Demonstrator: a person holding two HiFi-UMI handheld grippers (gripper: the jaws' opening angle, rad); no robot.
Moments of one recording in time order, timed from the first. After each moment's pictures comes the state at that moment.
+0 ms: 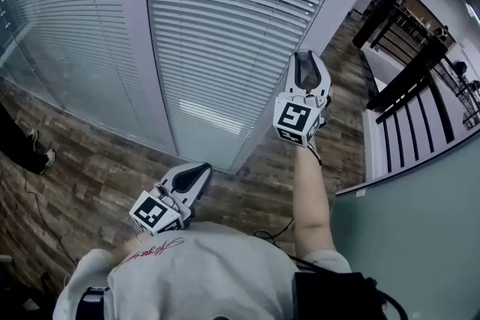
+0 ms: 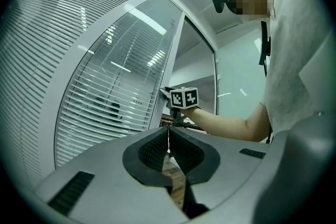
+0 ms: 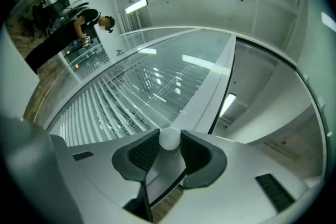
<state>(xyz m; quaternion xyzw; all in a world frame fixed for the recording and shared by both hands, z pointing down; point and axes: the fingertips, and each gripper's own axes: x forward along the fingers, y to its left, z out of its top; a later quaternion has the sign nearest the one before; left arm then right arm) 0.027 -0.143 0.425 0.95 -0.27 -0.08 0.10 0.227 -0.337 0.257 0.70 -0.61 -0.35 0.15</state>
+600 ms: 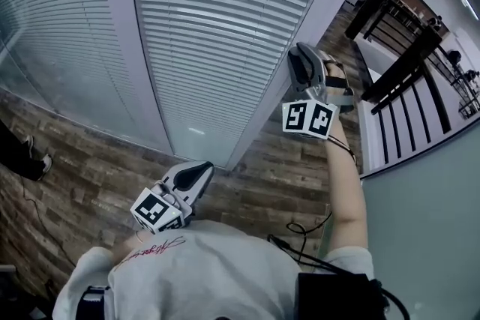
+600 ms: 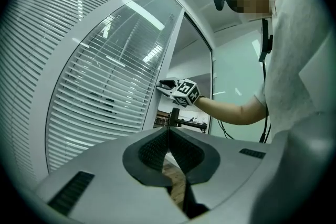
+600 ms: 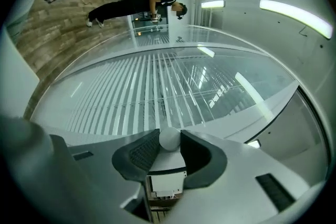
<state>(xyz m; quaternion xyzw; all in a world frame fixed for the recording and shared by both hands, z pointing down) 0.045 -0.146 0.432 0.96 -0.24 -0.06 0.11 0.225 -0.340 0.270 0.52 -0.55 -0.50 0.42</state>
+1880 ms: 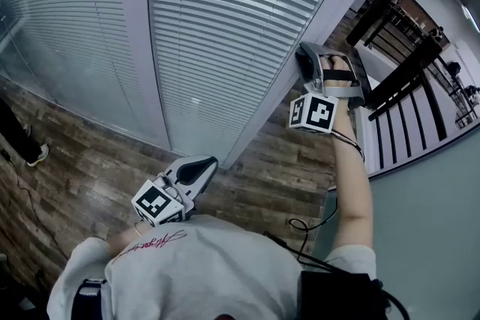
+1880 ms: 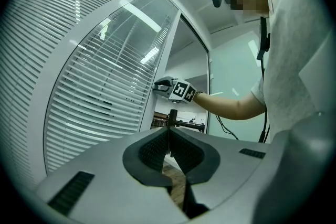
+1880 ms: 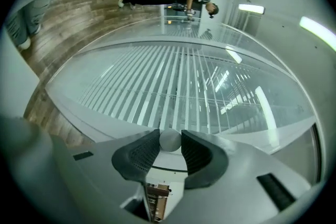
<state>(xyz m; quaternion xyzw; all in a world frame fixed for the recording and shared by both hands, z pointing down) 0.047 -0.135 0.426 0.97 -0.23 -0.07 0.10 0.225 -0.341 0.277 0.44 -0.48 -0.54 0.54</state>
